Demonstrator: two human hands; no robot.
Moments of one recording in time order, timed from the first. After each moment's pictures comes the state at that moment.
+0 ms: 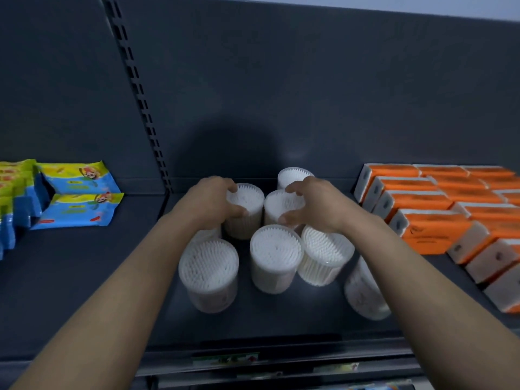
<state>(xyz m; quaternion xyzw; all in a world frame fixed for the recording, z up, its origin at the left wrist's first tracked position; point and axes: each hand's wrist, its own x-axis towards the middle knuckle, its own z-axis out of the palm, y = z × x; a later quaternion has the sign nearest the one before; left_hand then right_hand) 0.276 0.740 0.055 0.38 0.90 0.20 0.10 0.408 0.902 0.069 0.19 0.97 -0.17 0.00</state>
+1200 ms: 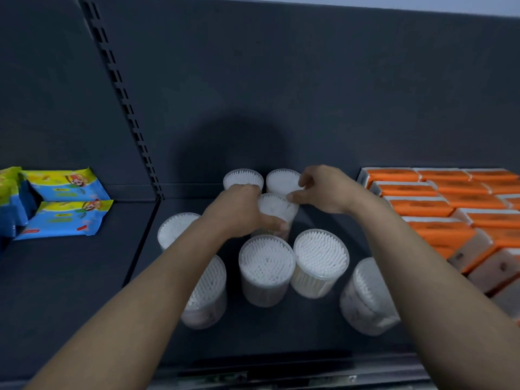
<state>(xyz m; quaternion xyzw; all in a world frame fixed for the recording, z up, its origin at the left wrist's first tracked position) 0.303 0.791 0.057 0.40 0.89 0.18 0.11 0.385 0.953 0.075 0.25 0.95 -0.20 -0.01</state>
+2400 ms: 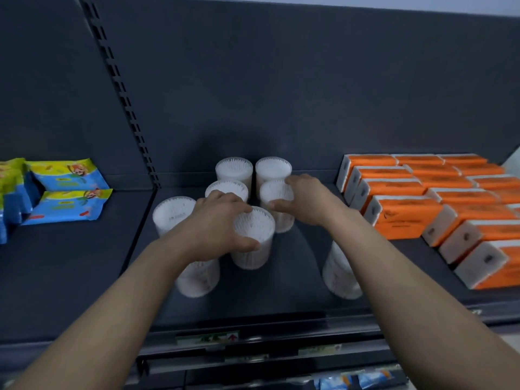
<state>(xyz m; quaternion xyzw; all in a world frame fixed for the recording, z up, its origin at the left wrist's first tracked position) 0.350 0.732 0.058 0.49 0.86 0.14 0.09 0.423 0.914 0.055 0.23 0.96 -0.18 -0.01</state>
